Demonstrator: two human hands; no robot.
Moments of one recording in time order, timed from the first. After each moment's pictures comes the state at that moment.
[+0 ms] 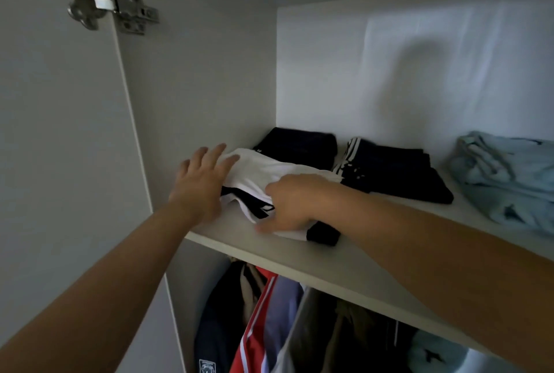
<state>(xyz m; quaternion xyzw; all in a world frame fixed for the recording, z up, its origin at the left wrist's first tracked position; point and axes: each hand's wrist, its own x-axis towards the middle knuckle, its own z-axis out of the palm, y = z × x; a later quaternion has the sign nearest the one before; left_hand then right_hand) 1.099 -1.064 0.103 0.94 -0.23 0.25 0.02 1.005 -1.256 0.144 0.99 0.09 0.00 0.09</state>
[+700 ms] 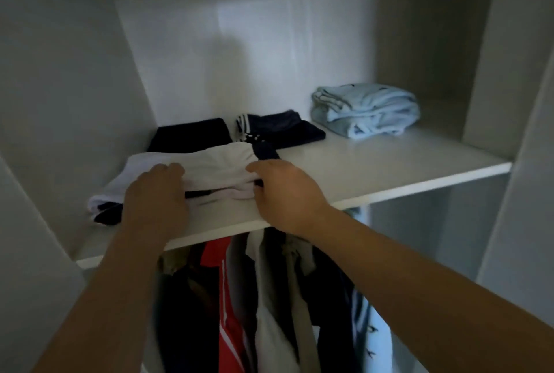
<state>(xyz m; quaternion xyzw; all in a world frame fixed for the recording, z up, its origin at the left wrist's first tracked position) 1.055 -1.074 0.109 0.90 -0.37 0.19 0.15 0.883 -1.213 0.094 0.93 -0.15 0.31 -0.13</state>
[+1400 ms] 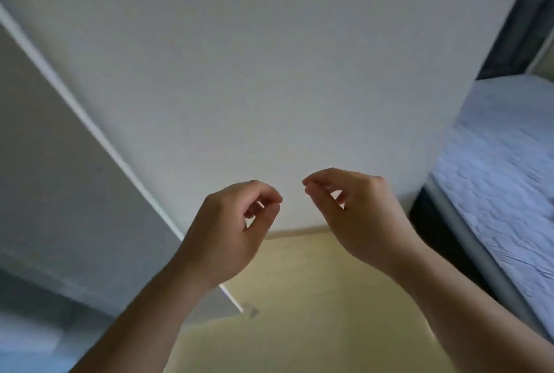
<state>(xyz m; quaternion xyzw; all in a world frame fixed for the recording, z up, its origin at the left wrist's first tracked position) 0.379 -0.996 -0.020 0.16 -0.92 -0.25 0.26 0.226 -0.855 -0.036 0.46 -0.75 0.47 -0.02</state>
